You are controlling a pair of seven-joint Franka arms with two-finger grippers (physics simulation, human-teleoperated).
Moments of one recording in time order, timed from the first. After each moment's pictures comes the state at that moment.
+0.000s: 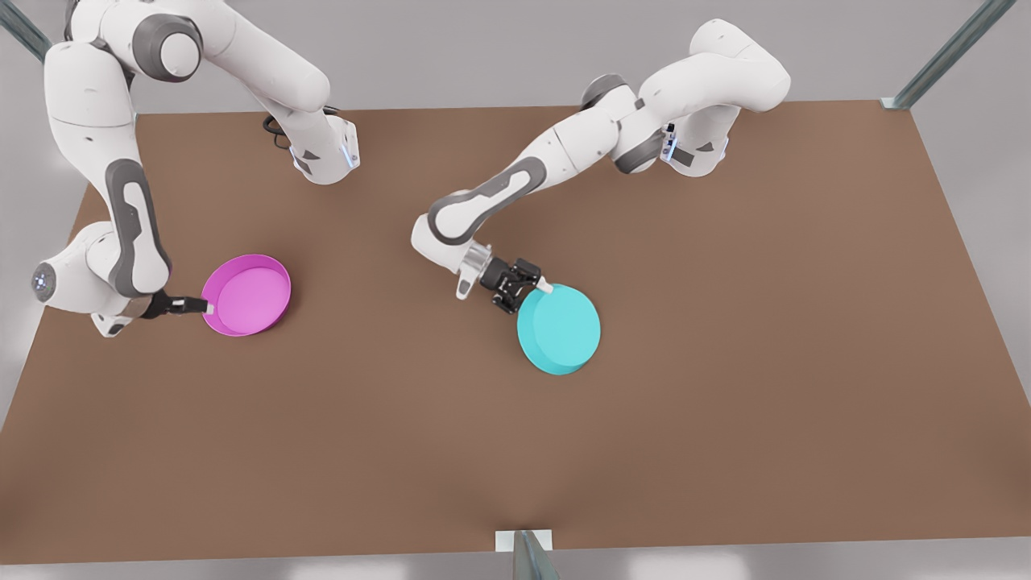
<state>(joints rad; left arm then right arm) -0.97 1.34 -0.36 -0.68 1.34 1.09 -1.17 -0.55 0.43 0.06 -2.05 0.12 2.20 -0.54</state>
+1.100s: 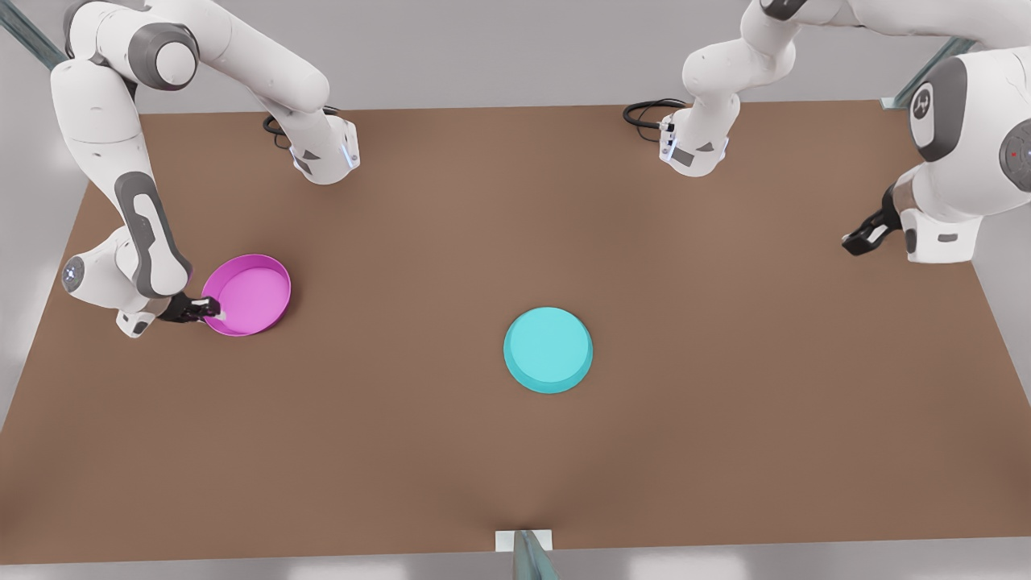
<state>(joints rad) 0.23 0.19 -0.30 -1.23 0.22 1.09 -0.68 -0.58 0.46 0.09 -2.15 0.24 2.40 -0.83</state>
